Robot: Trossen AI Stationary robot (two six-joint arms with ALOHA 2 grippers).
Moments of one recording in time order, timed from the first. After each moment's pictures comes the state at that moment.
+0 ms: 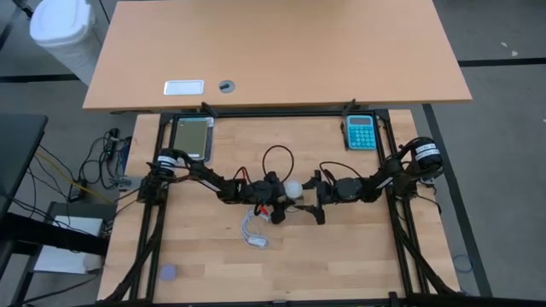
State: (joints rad) left arm -0.06 2.08 0.92 0.71 -0.18 -0.22; right arm 0.19 1.75 0.30 1.26 0.17 0.10
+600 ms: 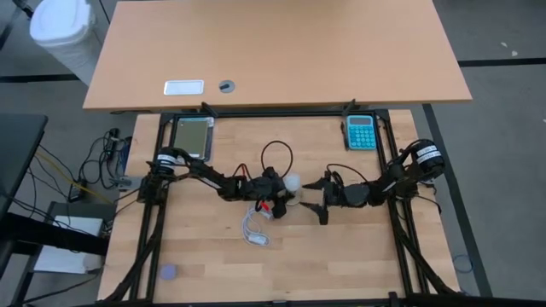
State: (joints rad) left arm -0.04 2.08 0.92 0.69 -0.21 -0.23; right arm 0.26 1.75 0.23 1.34 0.43 0.18
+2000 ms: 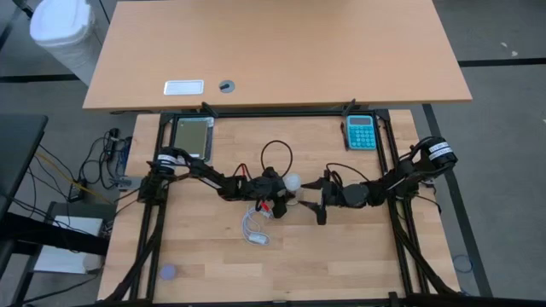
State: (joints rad) left arm -0.04 2.08 0.92 0.69 -0.21 -0.25; right arm 0.29 1.63 0.28 1.17 0.47 0.18
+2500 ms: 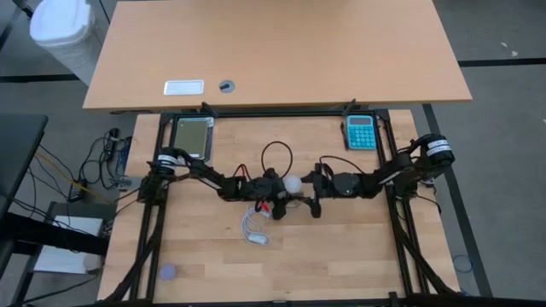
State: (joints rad) left arm -0.04 2.08 0.92 0.71 -0.18 -0.24; right arm 0.13 1.63 0.35 1.06 0.23 0.07
